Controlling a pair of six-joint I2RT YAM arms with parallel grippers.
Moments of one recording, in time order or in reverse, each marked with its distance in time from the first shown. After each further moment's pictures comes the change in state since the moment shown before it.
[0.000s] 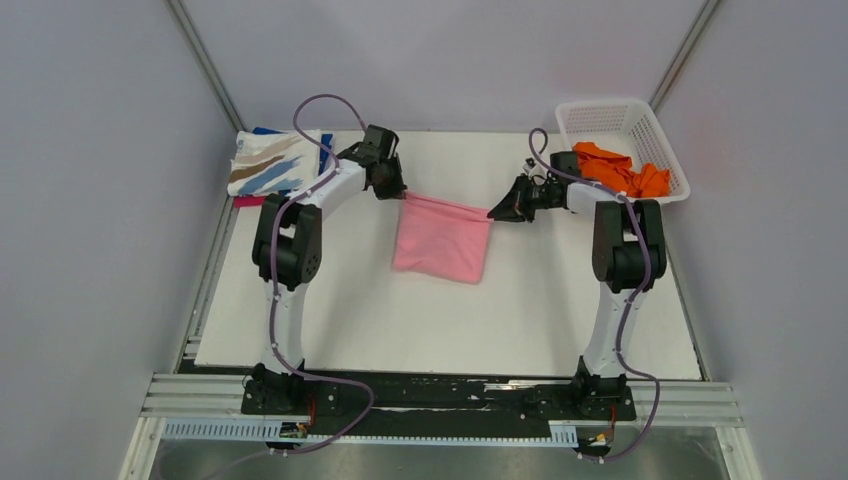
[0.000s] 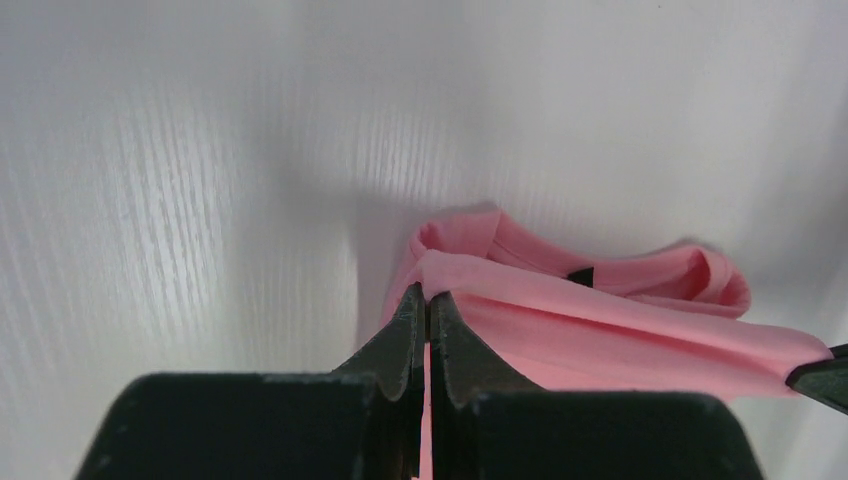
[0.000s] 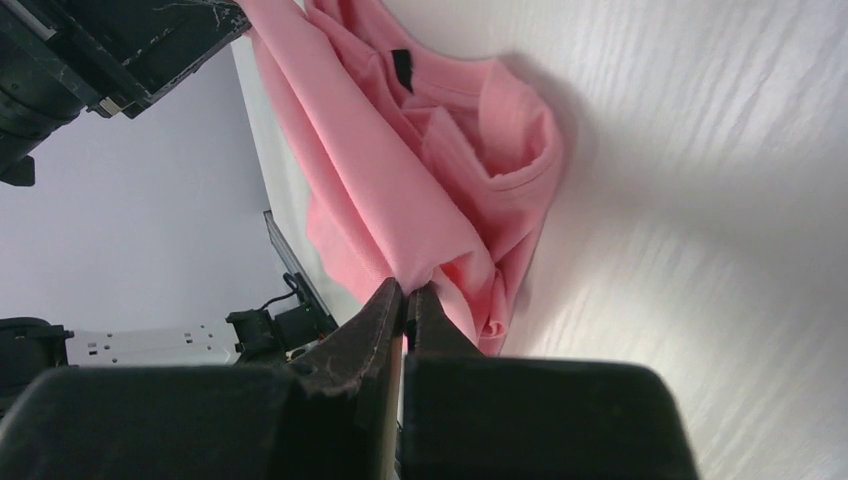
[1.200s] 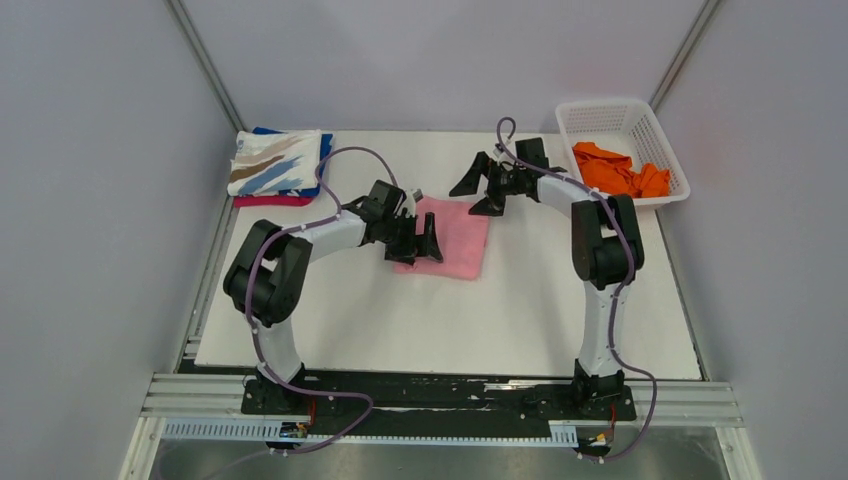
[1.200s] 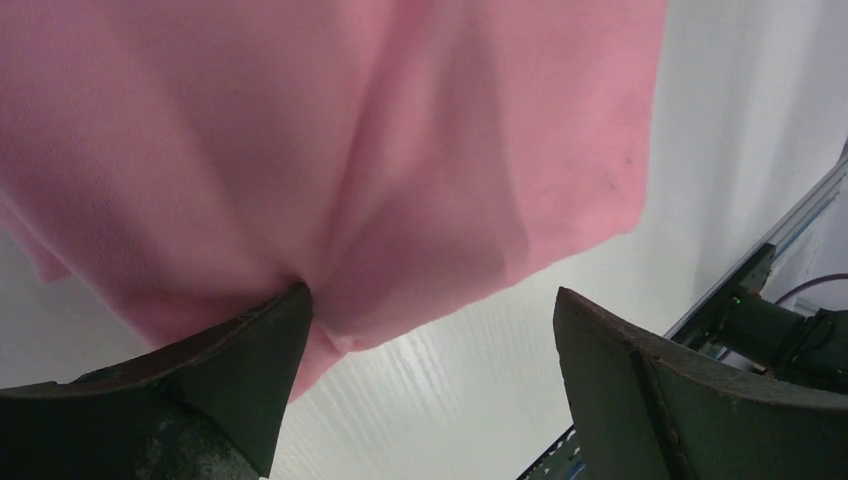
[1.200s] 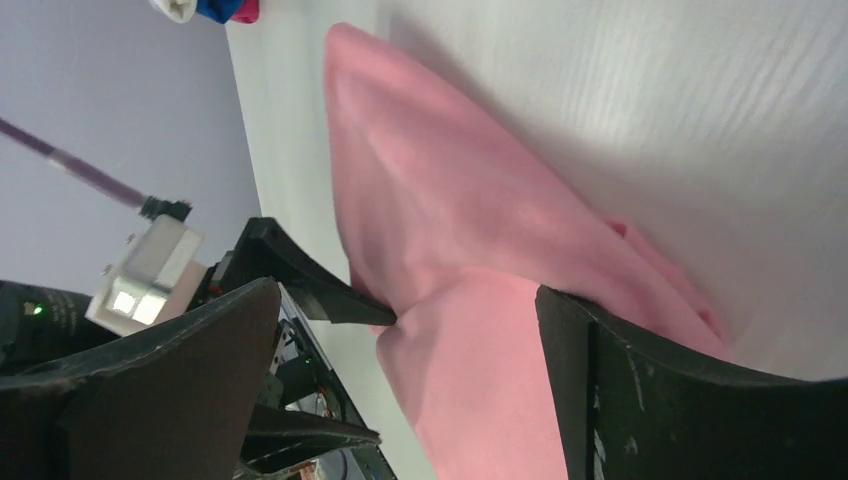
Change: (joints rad) left arm -0.148 -0.293 -0.572 0.232 0.397 0.078; right arm 0.157 0.073 0.151 0.104 0.102 0.143
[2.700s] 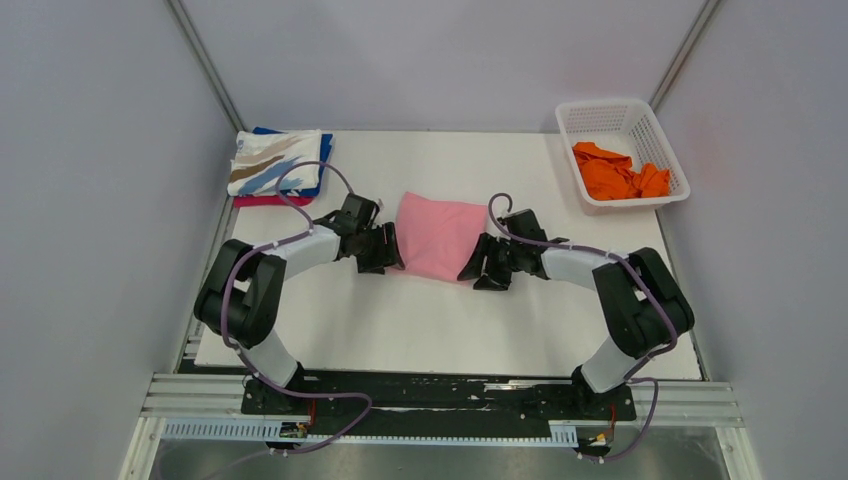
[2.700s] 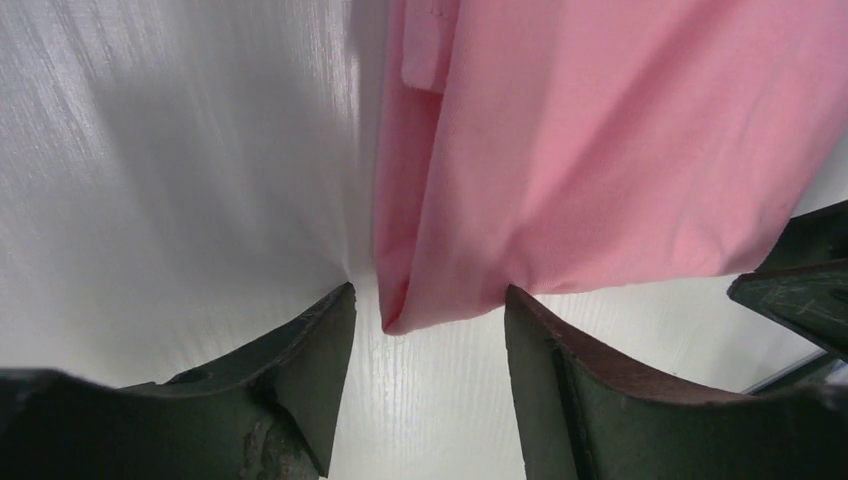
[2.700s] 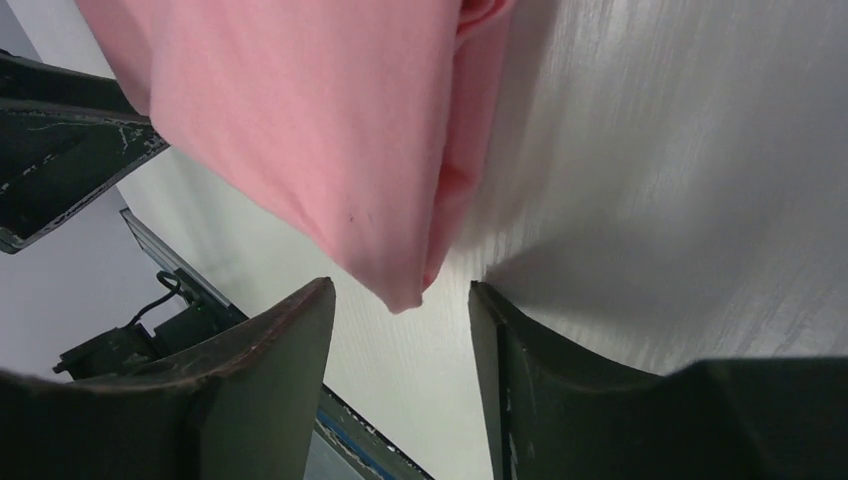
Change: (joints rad) left arm 0.086 -0.174 -0.218 -0.041 -0.217 -0.091; right arm 0.216 -0.499 -0.746 0.091 0.332 0.105
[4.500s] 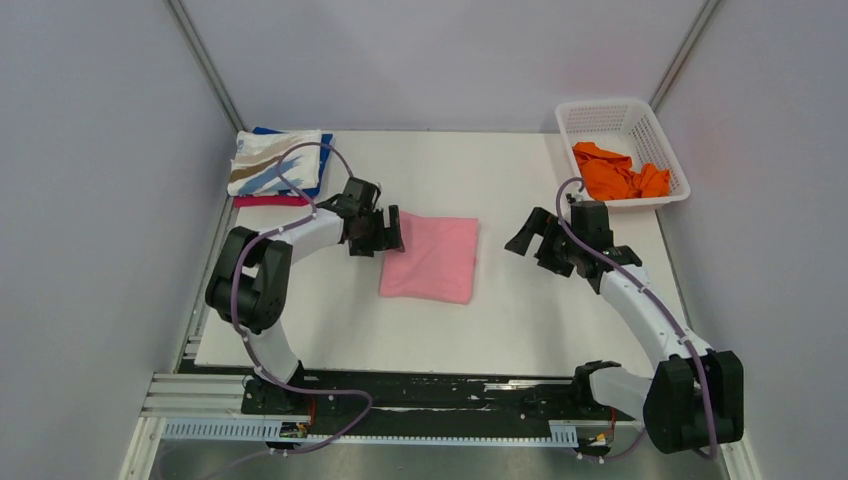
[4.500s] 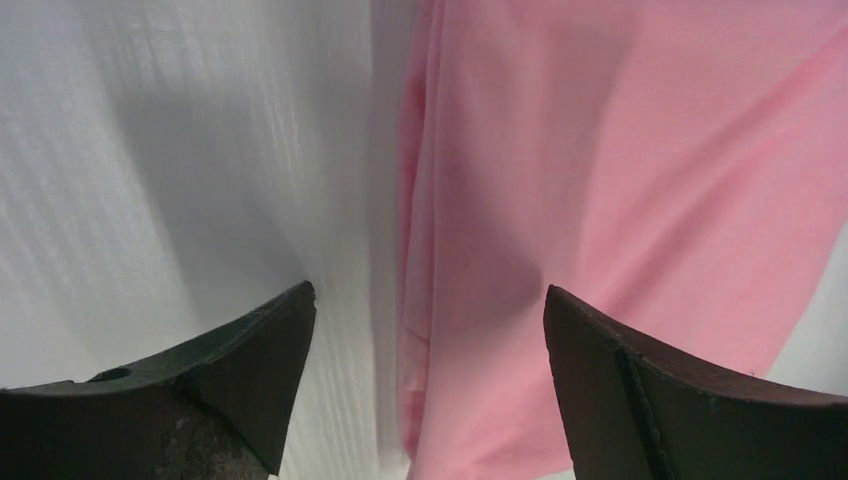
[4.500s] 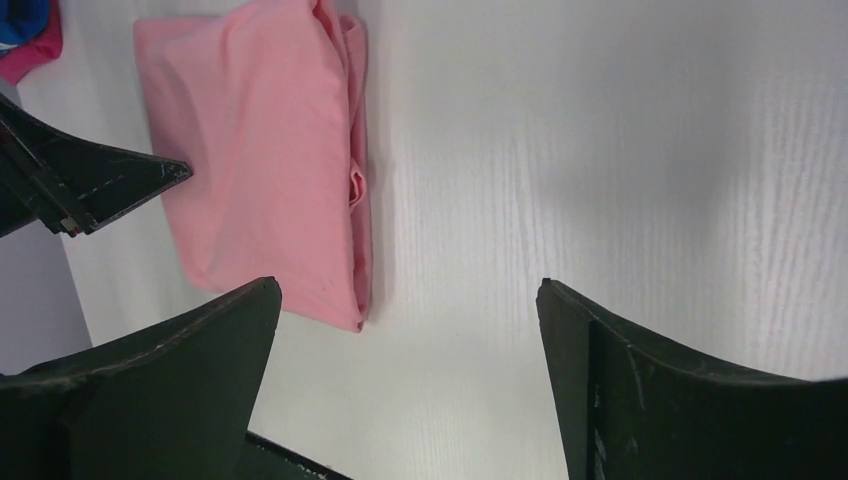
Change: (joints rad) left arm 0.035 0.073 0.151 -0.040 -0.111 0.074; right arm -0.249 -0.459 -0.017 -0.263 0.190 -0.157
